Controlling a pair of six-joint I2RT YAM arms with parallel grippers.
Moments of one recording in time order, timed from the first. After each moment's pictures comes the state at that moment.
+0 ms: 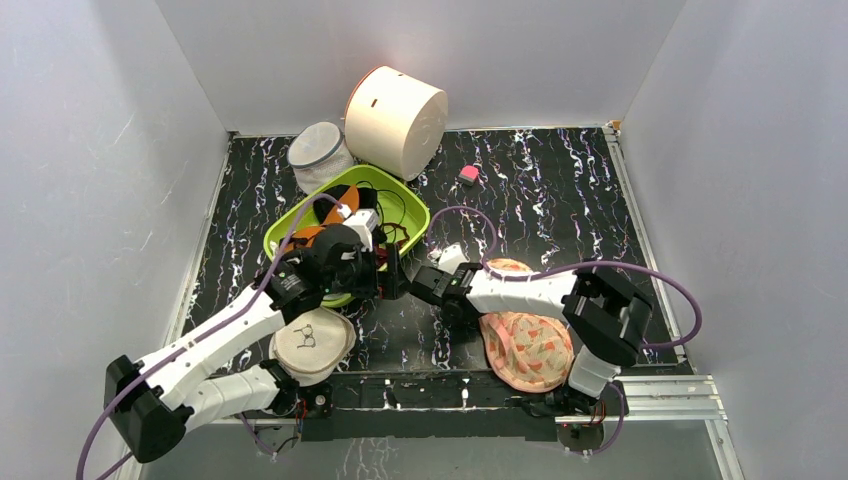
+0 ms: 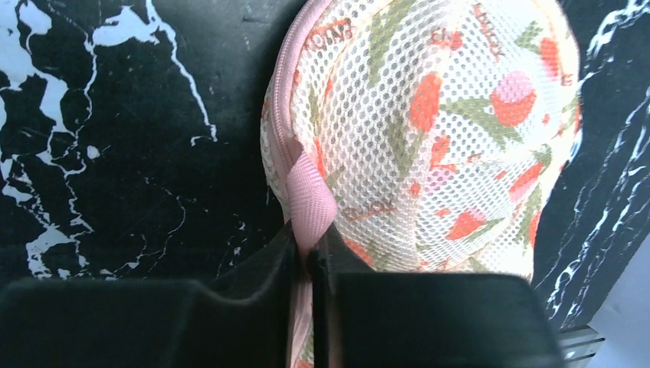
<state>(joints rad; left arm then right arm) -0.77 1.02 0.81 -0.53 0.08 -0.62 1.05 1.67 1.00 -0.81 0.56 0.64</state>
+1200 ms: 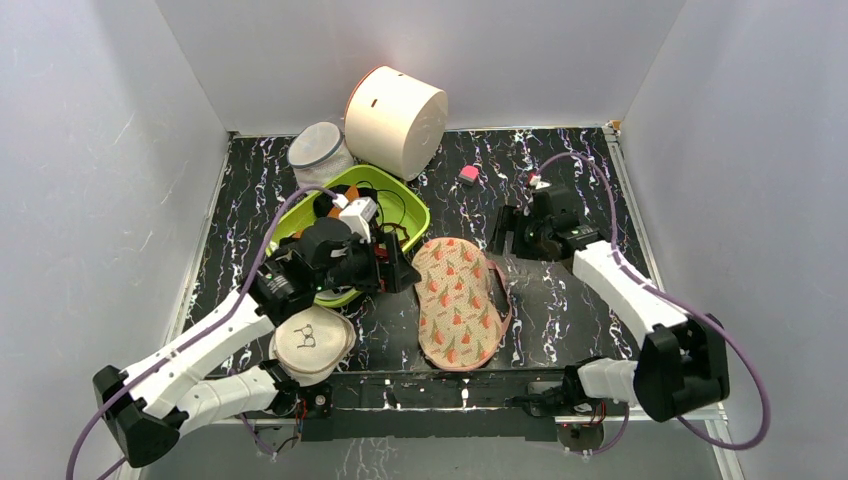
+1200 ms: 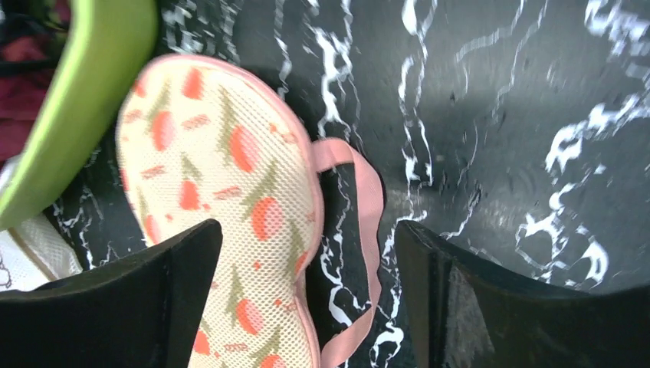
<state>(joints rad) -0.80 0.96 0.95 -0.55 0.10 -0.67 0.29 1.28 0.86 -0.48 -0.16 0.41</state>
